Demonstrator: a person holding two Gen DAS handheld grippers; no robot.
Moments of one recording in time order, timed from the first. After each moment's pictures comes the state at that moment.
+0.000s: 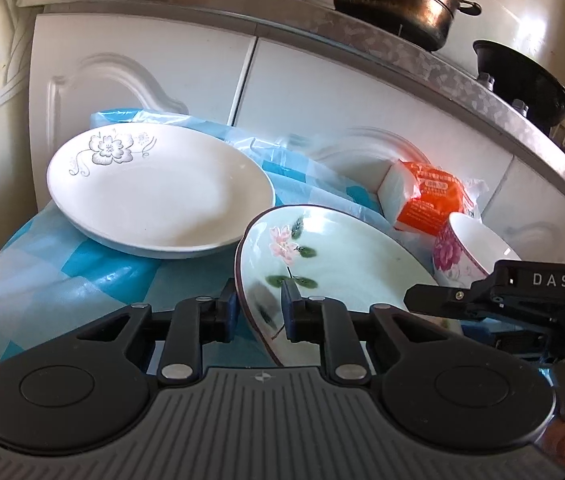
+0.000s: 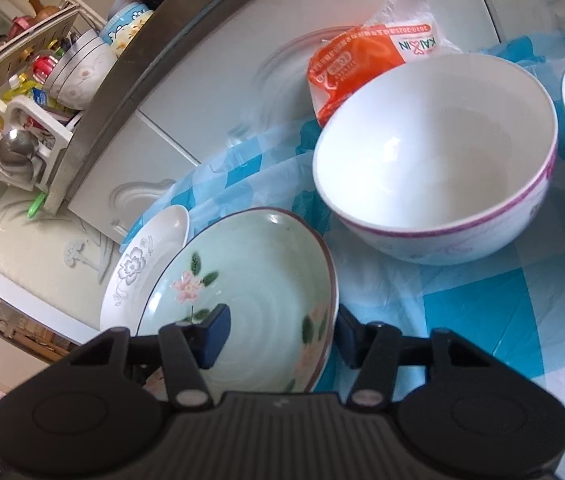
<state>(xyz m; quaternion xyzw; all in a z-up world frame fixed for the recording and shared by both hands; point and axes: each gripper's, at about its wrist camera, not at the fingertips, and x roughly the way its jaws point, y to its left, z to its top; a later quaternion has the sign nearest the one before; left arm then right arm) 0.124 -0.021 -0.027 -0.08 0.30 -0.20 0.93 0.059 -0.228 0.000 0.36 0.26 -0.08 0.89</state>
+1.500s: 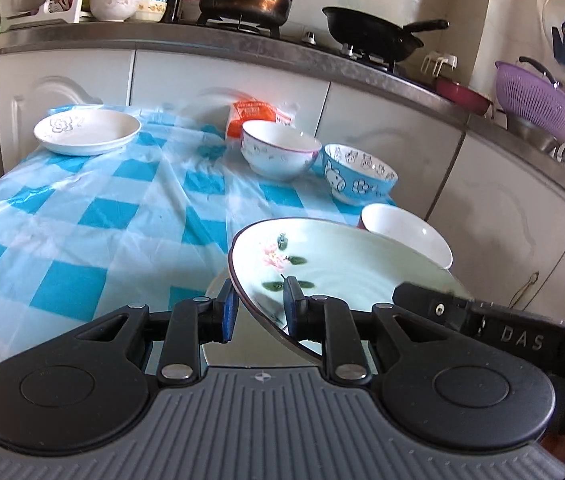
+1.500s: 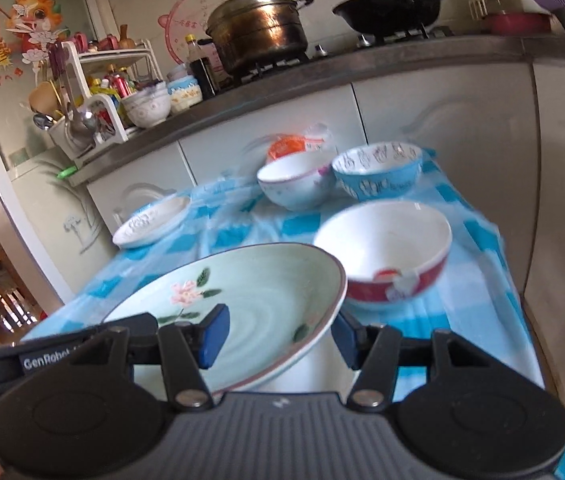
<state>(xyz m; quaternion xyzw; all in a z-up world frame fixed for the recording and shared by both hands) -0.133 -0.031 0.004 -0.01 0.29 -0.30 0.91 -0.223 -0.127 -0.002 0.21 0.16 -0.18 0.95</state>
